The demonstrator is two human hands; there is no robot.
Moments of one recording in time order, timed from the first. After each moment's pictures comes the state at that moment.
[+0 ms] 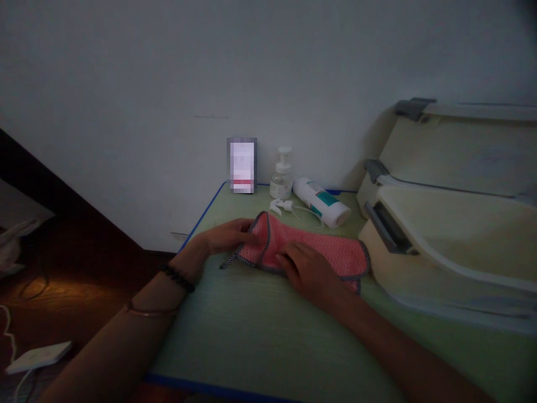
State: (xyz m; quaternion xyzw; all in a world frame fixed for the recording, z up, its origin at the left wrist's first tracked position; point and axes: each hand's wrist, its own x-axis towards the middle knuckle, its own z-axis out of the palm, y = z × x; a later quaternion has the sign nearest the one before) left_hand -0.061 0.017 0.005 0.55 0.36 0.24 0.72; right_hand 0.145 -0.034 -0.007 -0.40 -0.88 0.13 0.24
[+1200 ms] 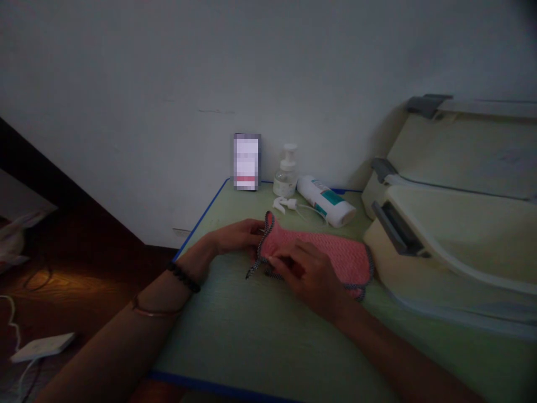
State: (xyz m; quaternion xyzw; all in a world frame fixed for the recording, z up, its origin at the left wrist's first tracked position) left_hand -0.054 0.017 0.003 0.61 0.34 0.21 0.69; right_hand 0.138 -0.044 0.000 -0.35 -0.84 0.17 0.39
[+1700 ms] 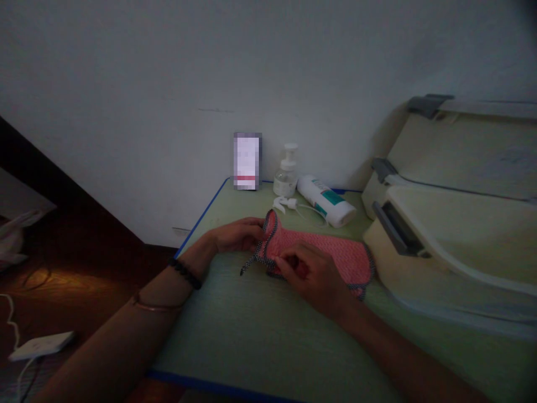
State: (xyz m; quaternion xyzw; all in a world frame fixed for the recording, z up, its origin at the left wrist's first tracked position) left_hand -0.052 0.017 -0.003 0.44 0.28 0.26 0.81; right_hand 0.143 -0.044 -0.003 -0.38 -0.83 0.17 0.36
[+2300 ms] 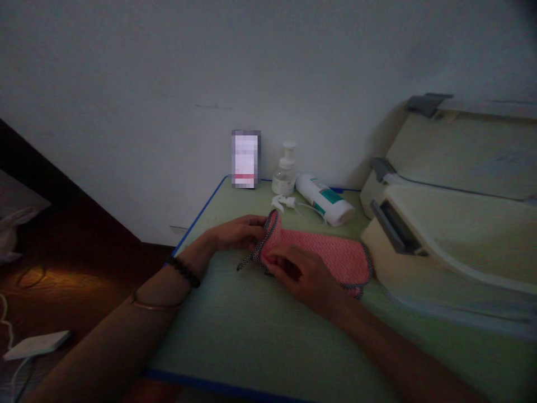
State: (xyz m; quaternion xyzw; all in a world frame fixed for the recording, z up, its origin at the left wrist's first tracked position) left_hand -0.050 0.021 -0.002 0.51 0.29 0.24 0.77; right_hand 0.142 -0.044 -0.007 -0.33 -0.85 0.24 0.33
